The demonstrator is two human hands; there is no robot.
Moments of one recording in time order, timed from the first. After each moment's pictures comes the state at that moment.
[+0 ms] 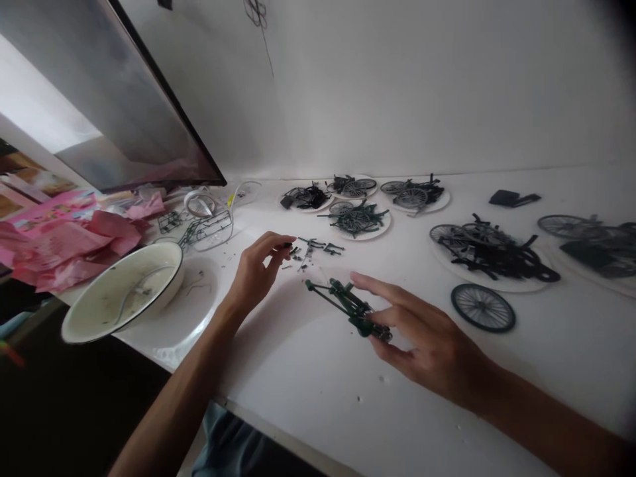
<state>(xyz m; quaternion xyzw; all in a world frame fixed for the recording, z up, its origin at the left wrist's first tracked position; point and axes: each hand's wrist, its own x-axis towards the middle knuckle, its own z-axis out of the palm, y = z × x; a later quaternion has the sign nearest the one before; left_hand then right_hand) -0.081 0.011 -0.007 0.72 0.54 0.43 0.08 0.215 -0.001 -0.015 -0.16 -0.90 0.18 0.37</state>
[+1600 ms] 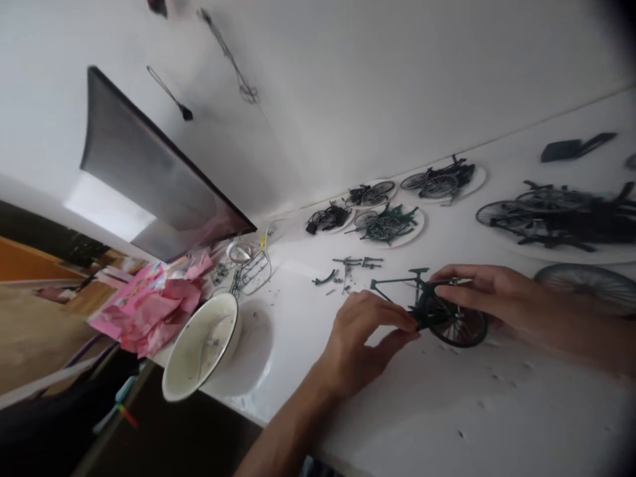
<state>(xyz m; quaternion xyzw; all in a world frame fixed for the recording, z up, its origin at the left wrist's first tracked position) -0.012 -0.022 0.003 0.83 0.32 0.44 0.14 0.212 0.031 -0.030 -0.43 -0.51 0.64 0.37</state>
